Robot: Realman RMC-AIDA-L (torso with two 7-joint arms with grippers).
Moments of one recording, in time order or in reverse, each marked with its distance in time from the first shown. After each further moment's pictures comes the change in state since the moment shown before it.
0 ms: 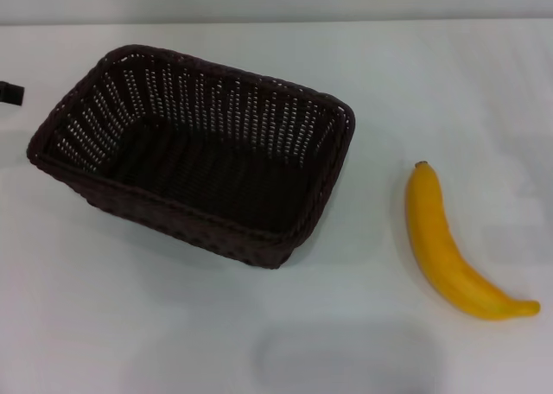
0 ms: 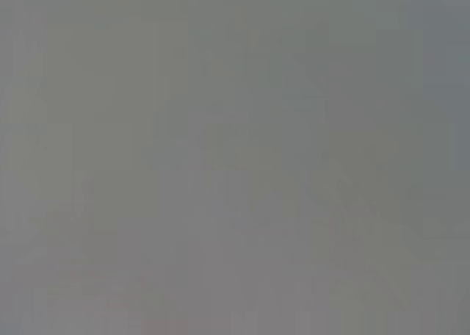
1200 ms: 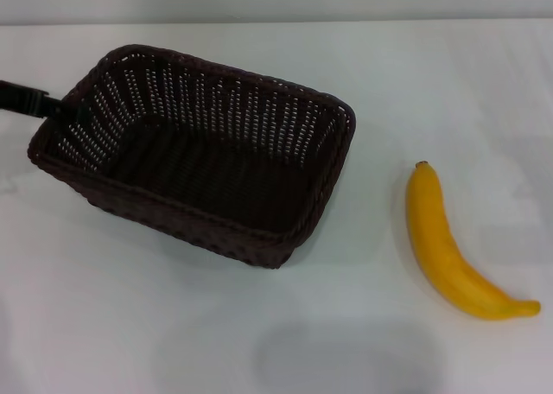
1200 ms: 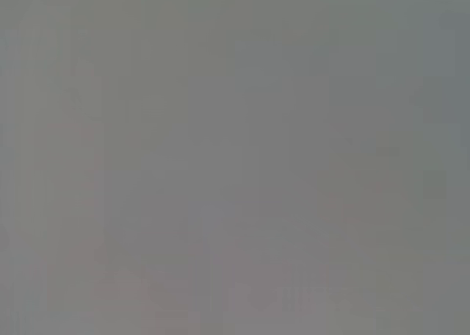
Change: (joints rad) left arm -0.081 -0.113 0.033 -0.143 0.111 -0.197 0.024; right arm 0.008 -0.001 -0.016 -0.011 0.000 0.009 0.000
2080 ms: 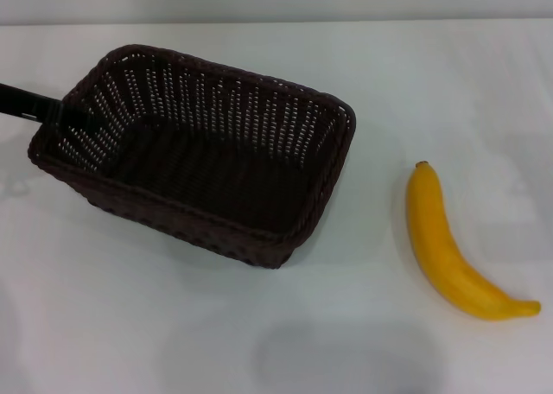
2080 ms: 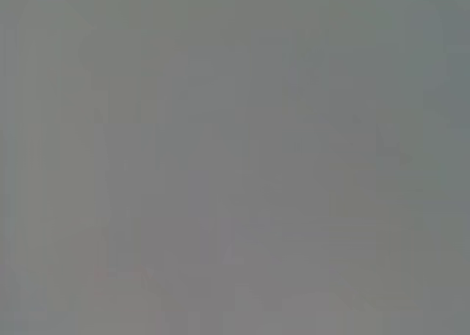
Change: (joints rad) left arm -0.006 -0.032 0.021 -0.011 0.000 -0.041 0.034; right arm 0.007 0.002 -0.006 0.000 0.000 0.000 0.026
